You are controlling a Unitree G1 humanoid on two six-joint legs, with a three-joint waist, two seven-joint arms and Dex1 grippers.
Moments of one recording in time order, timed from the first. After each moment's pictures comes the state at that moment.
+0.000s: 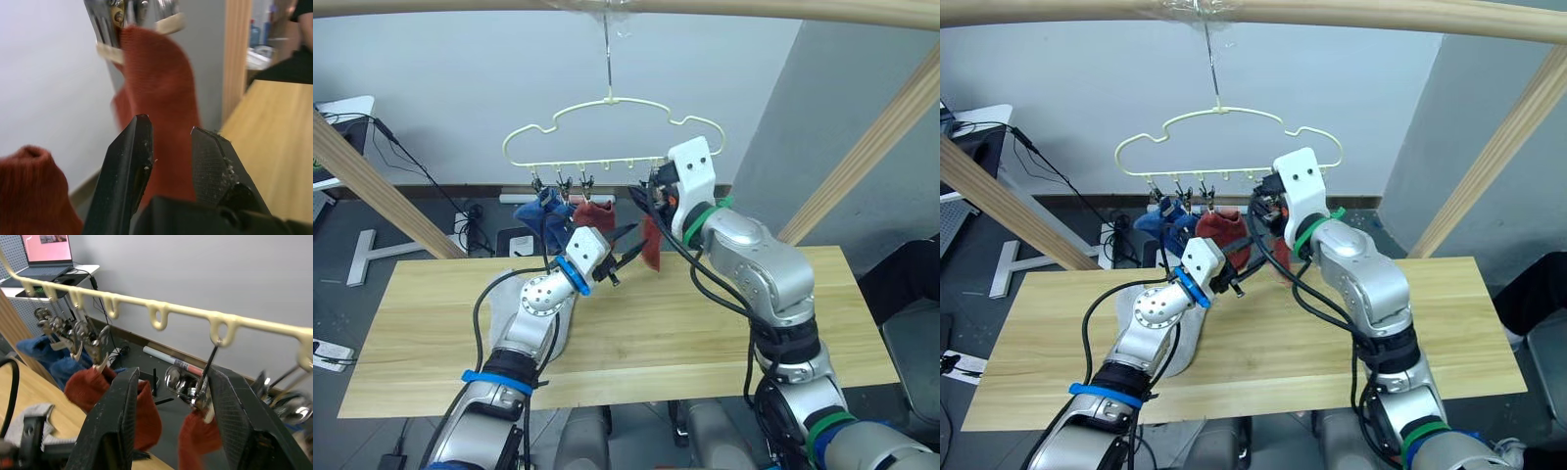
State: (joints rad) left arm -0.45 0.38 -0.16 0.37 -0.02 -0.46 -0.66; right arm -0.70 -0.07 0.14 -0.34 0.23 0.94 0.22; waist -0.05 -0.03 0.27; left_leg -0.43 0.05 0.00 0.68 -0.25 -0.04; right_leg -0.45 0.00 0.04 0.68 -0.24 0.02
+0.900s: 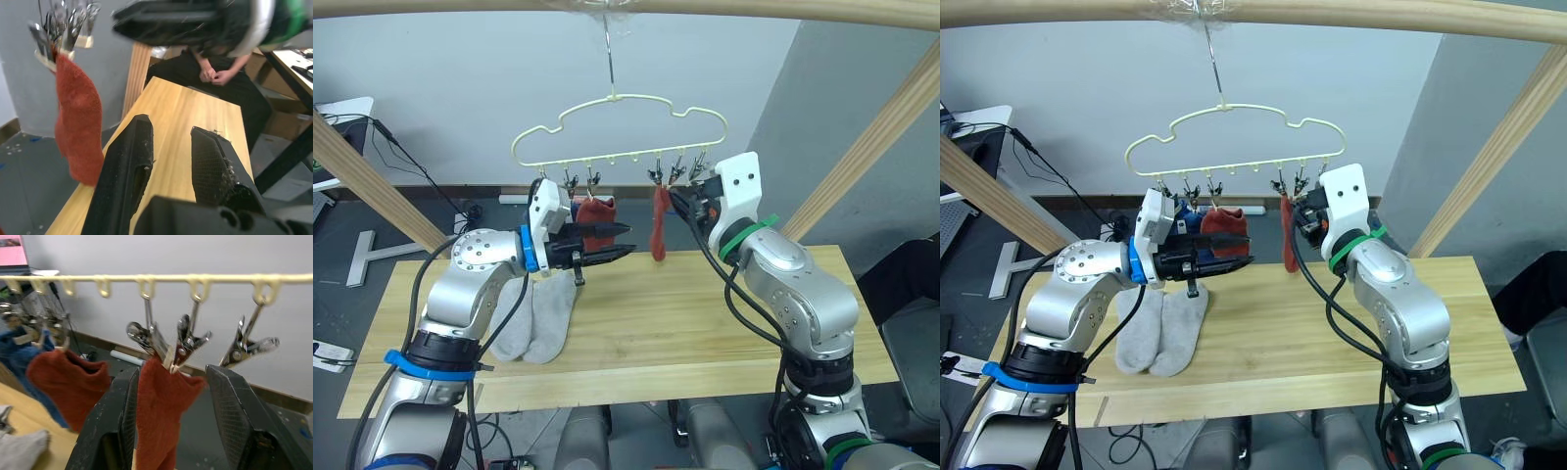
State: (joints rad) left arm -0.52 0.63 -0.07 -0.03 -0.46 0.23 -1.11; right arm -0.58 -0.13 0.07 -0.45 0.24 0.94 0.13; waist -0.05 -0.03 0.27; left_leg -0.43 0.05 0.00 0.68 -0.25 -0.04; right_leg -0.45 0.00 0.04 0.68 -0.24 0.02
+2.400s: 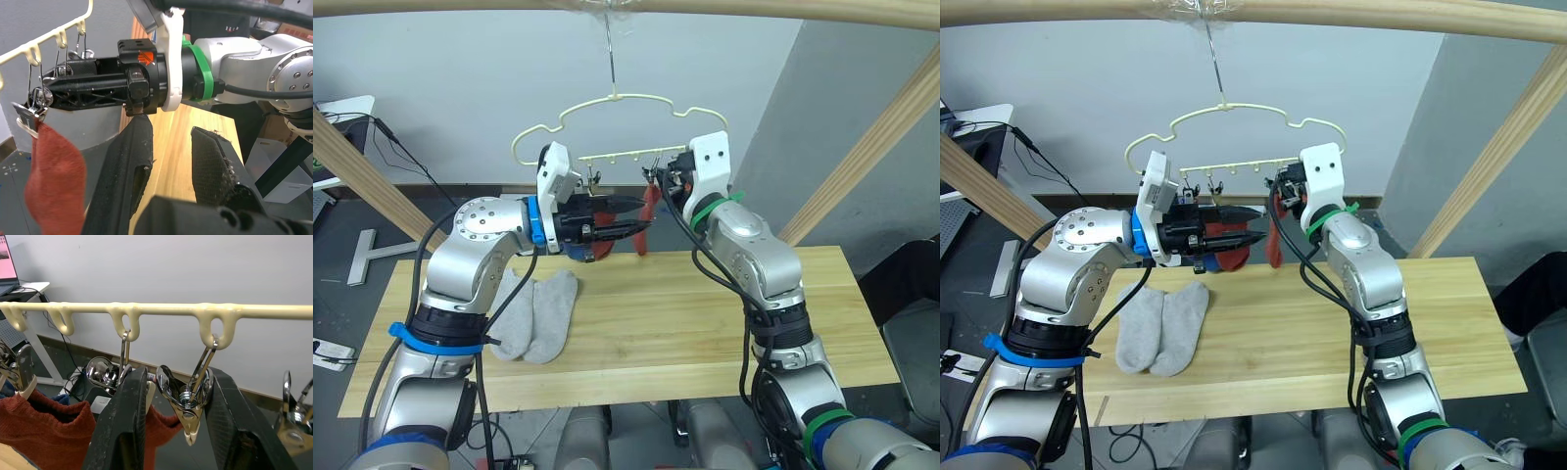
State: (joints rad) left arm -0.66 0.61 -0.07 -0.07 -0.47 0.36 -1.09; right arm -0.76 -0.03 0.07 -0.04 0.15 0.67 0.13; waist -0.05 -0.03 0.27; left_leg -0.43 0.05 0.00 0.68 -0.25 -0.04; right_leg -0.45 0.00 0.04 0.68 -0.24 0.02
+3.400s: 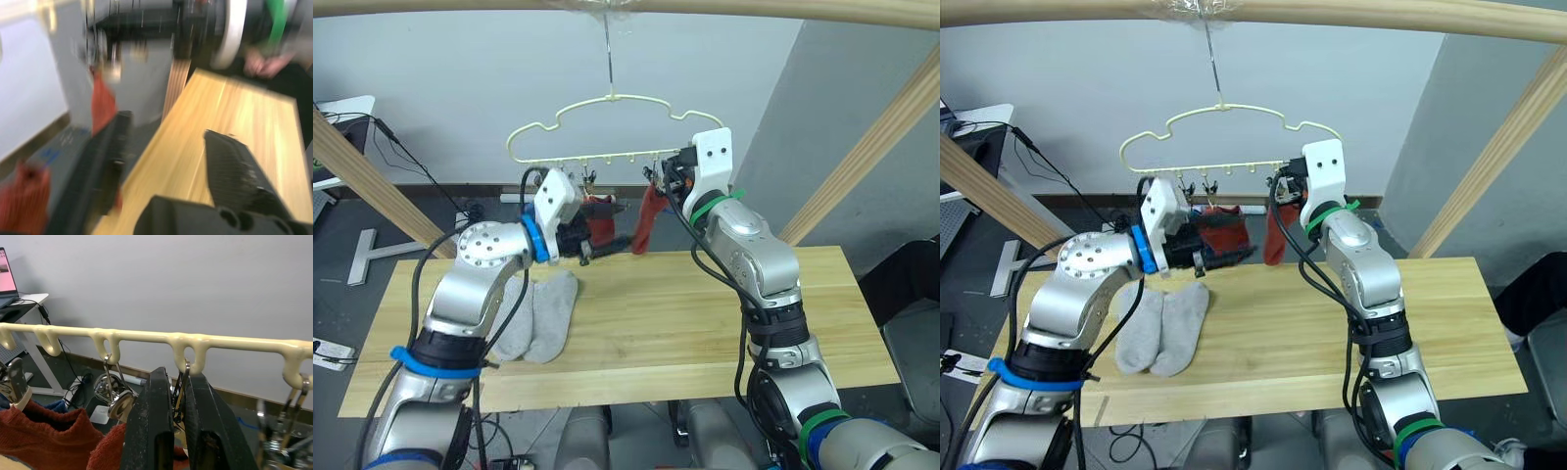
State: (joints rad) left arm -0.44 0.62 -0.08 -0.12 -0.25 0.29 -0.92; right arm -0.77 0.00 0.04 -0.03 0.14 0.65 0.13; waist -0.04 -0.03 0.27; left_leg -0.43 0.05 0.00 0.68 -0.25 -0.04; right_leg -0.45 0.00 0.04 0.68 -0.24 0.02
